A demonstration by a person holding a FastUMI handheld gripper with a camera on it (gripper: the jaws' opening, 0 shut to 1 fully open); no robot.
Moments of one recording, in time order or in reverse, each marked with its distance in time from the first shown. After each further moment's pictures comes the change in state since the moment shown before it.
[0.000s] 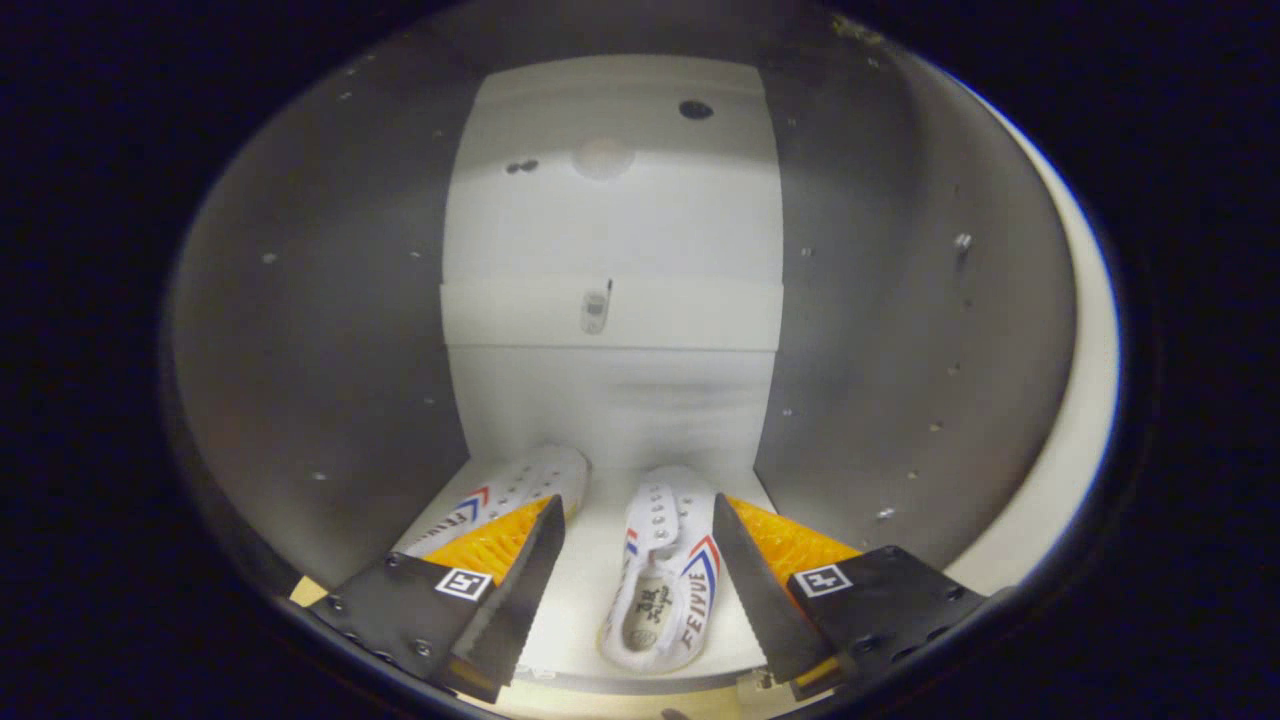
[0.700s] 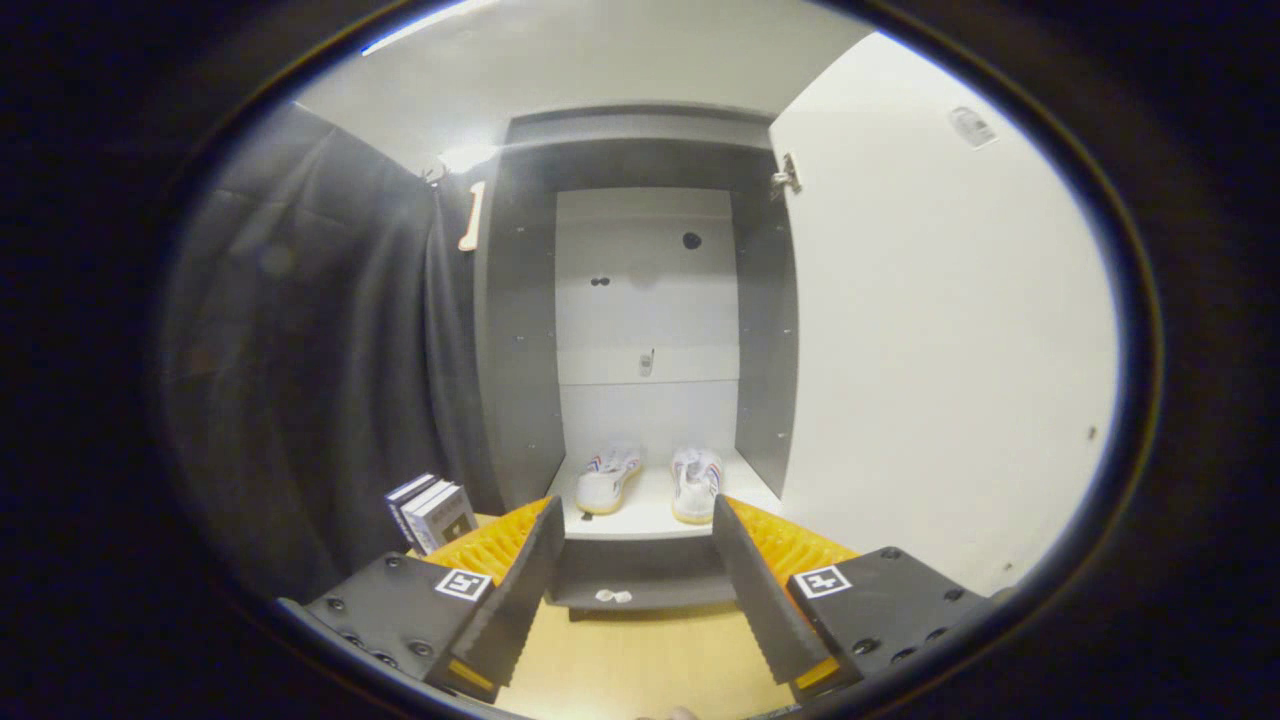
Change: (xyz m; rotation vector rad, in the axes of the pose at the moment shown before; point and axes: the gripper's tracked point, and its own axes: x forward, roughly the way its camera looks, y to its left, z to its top) arm -0.310 0.041 -0.010 0.084 -0.106 -0.027
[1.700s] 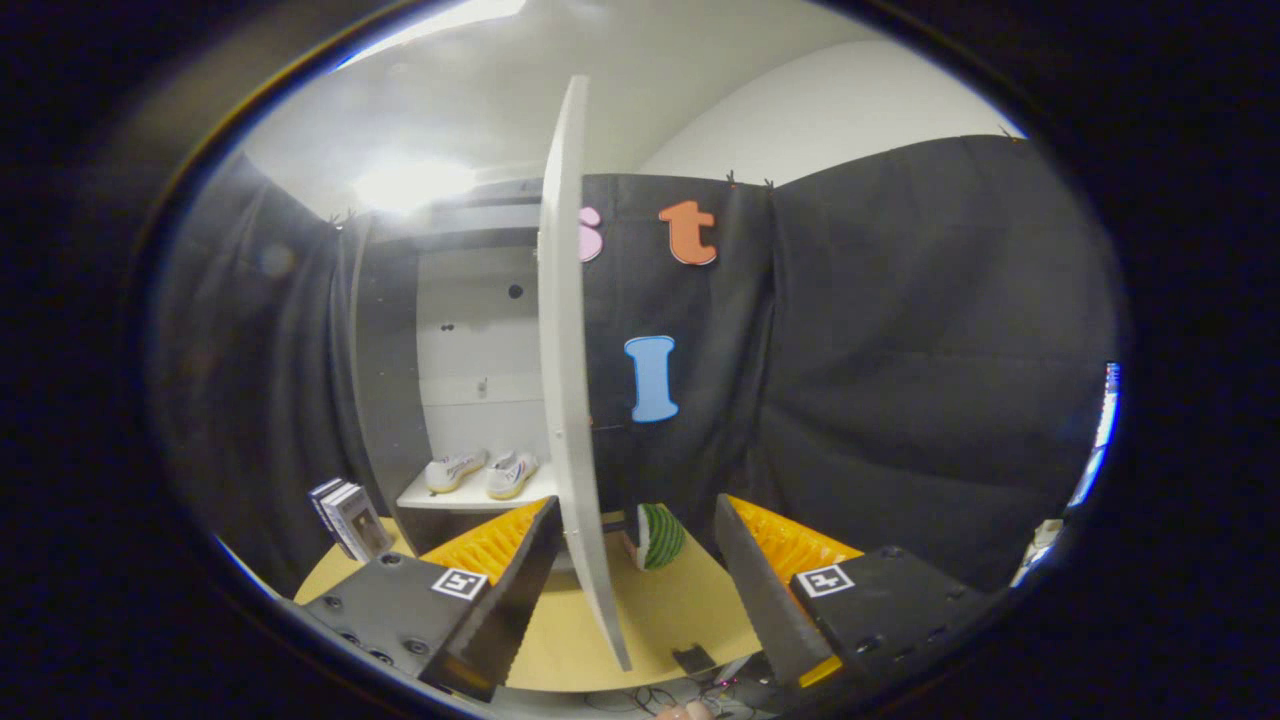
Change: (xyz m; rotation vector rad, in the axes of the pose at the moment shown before) arm -0.156 -0.267 0.027 0.032 -0.066 -0.262
